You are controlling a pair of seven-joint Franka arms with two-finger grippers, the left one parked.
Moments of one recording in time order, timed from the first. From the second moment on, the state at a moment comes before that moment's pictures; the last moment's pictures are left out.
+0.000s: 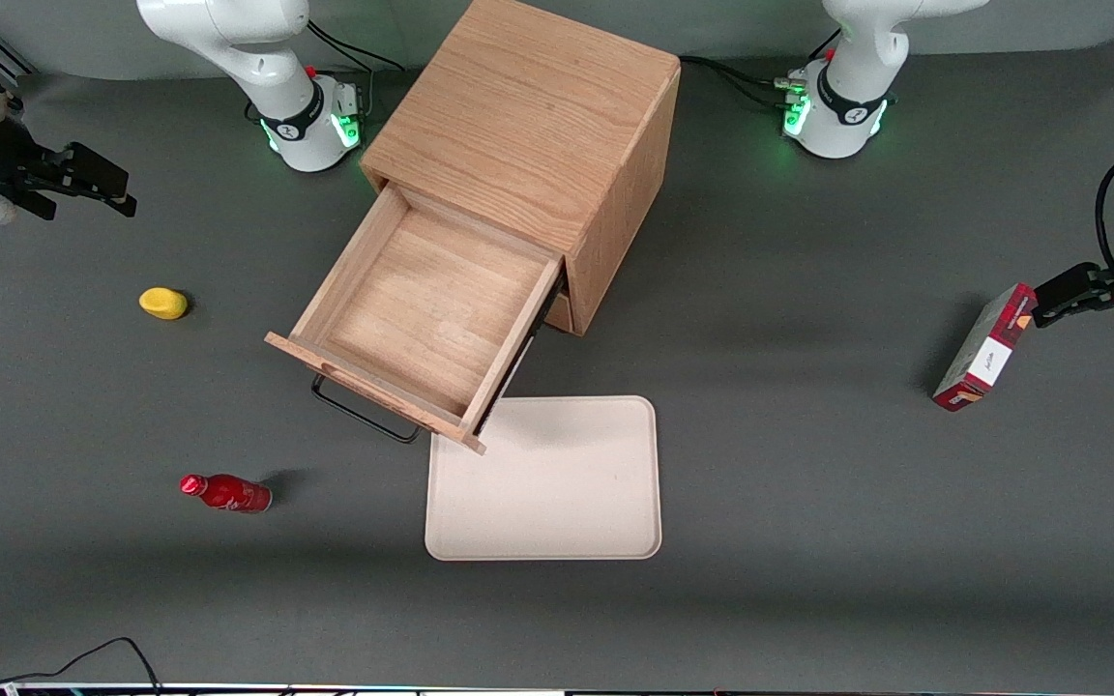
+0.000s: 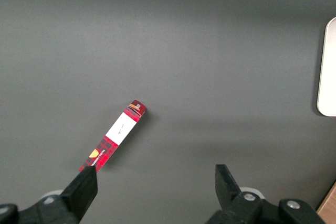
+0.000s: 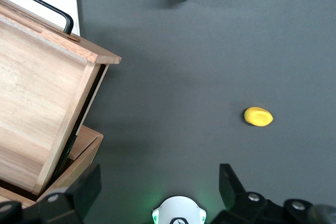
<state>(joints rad) -0.01 -0.19 0.03 -1.72 0.02 1.45 0.04</state>
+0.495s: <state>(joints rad) -0.01 -0.18 0.01 -1.71 0.01 1.45 0.04</state>
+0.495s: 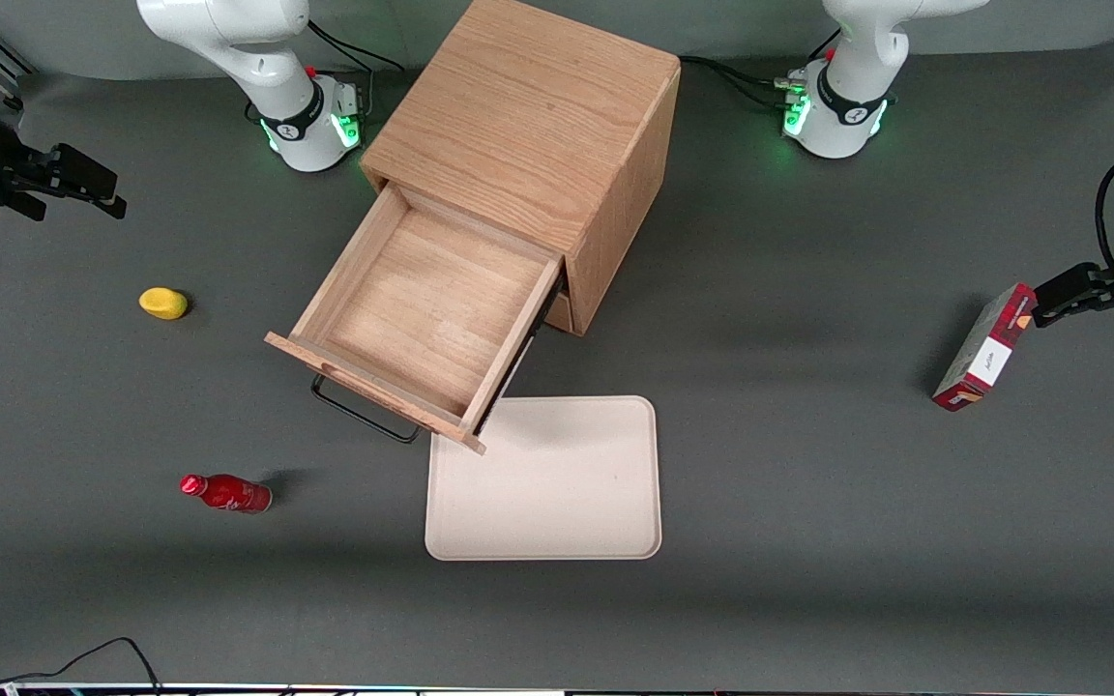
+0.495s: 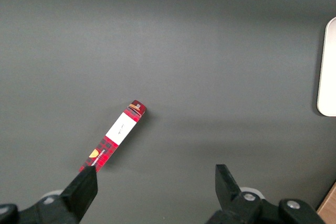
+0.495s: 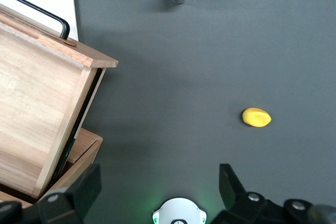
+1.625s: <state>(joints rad) 0.02 0.04 0.08 -1.37 0.04 1.41 0.03</state>
